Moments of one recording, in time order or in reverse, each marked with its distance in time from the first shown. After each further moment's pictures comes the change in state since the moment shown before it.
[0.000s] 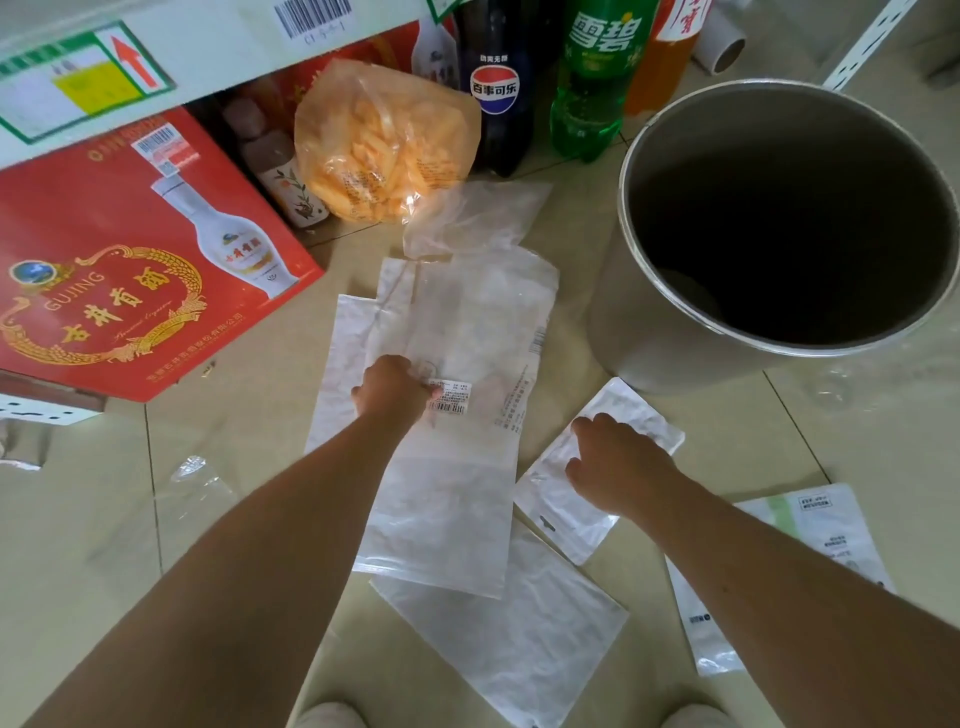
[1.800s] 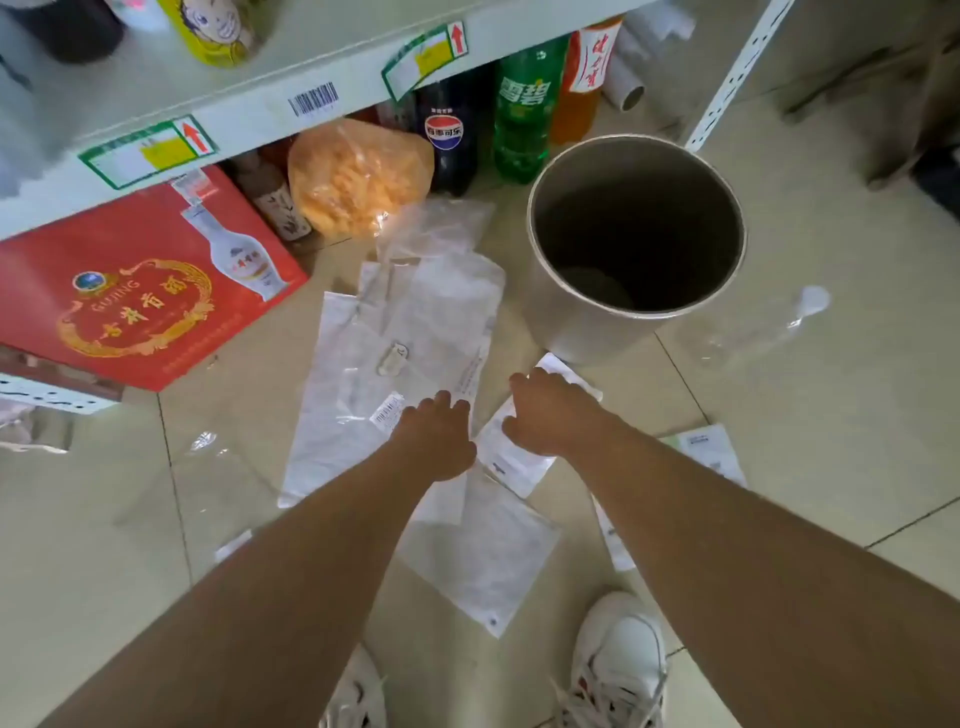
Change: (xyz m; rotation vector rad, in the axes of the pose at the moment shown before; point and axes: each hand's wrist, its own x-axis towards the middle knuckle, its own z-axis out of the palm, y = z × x) left_hand -0.175 0.036 -0.030 0.527 -0.276 0.598; right_hand -0.088 -0.030 -0.071 0.030 0.060 -0.081
